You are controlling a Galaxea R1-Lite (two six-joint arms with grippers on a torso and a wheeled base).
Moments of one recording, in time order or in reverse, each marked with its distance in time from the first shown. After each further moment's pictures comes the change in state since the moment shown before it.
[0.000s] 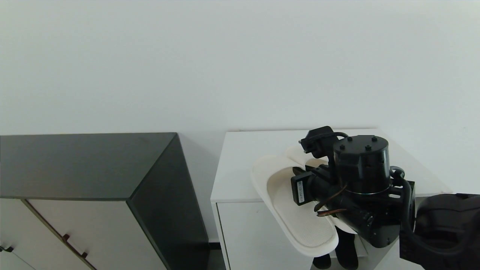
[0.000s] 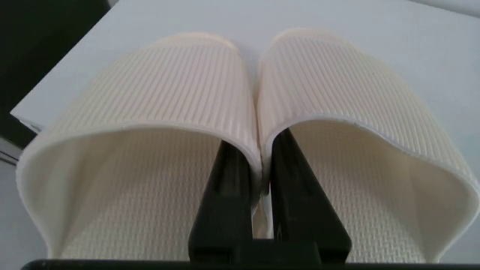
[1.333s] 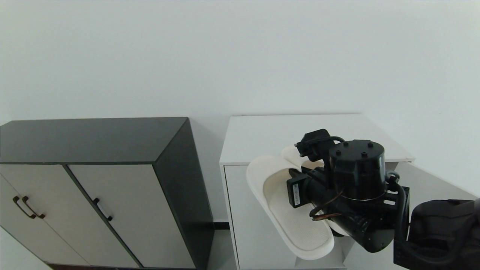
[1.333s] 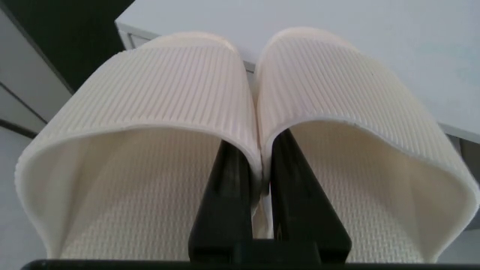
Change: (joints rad) left arm 0.000 0.000 0.000 0.000 -0.003 0.003; right arm 0.014 0.024 0.015 -0.060 -0.003 -0.006
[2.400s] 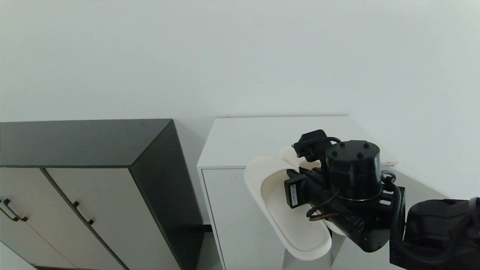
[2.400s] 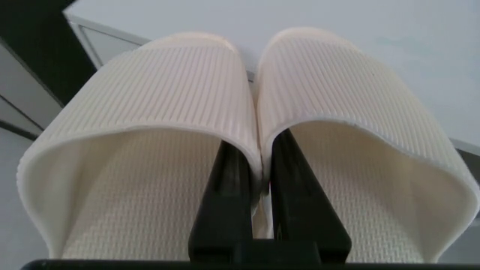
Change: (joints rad) left arm 0.000 0.000 0.000 0.000 -0.001 0.001; right arm 0.000 0.007 -0.009 0.000 -0.001 0.000
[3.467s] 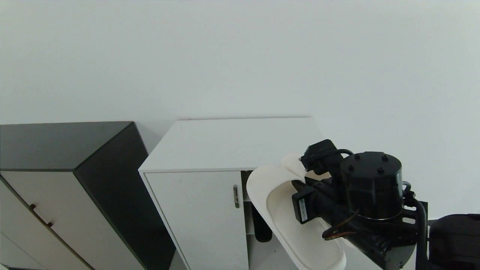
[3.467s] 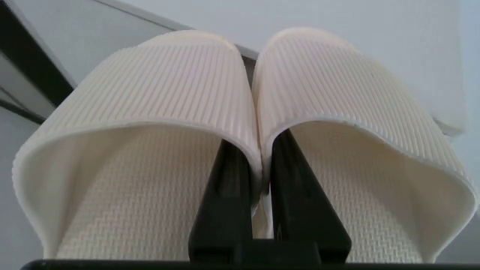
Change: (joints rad) left arm 0.001 0.000 0.000 0.000 0.000 -0.001; right arm 0.020 -0.062 0.104 -0.017 0.016 -0.036
